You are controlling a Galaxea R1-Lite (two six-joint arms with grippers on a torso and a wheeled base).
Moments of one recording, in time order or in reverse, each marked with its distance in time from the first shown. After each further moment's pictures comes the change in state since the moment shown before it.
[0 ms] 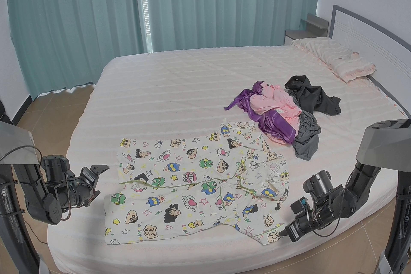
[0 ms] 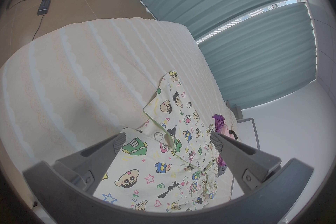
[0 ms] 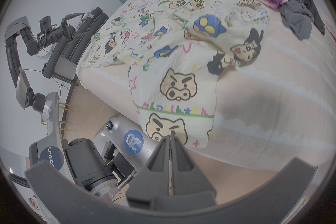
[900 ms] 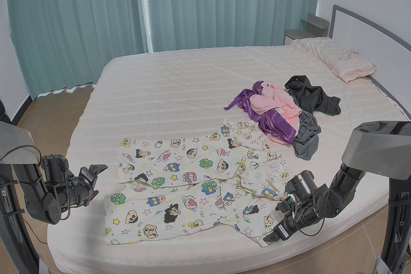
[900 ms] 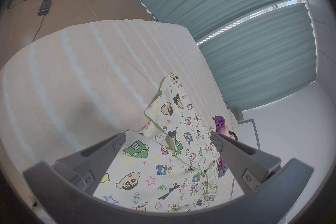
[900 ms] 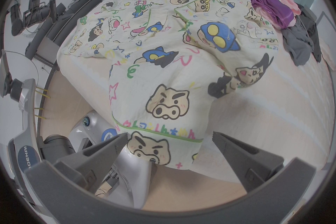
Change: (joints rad) left arm 0.011 0.001 -0.004 0.000 0.004 0.001; right arm 0.117 0.050 -0.127 0.091 -0.219 -0.015
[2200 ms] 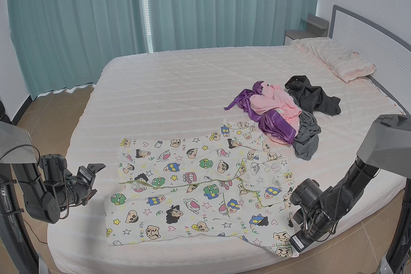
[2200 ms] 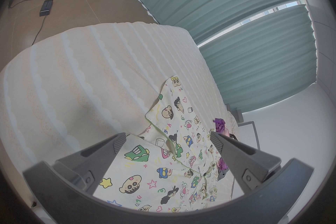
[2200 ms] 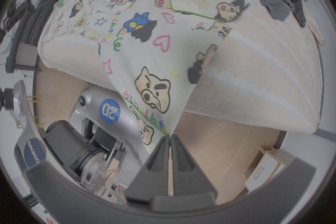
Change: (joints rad) left arm 0.015 0.000 -0.006 0.000 0.003 0.000; right arm 0.026 -0.147 0.036 0.399 -0.159 0.173
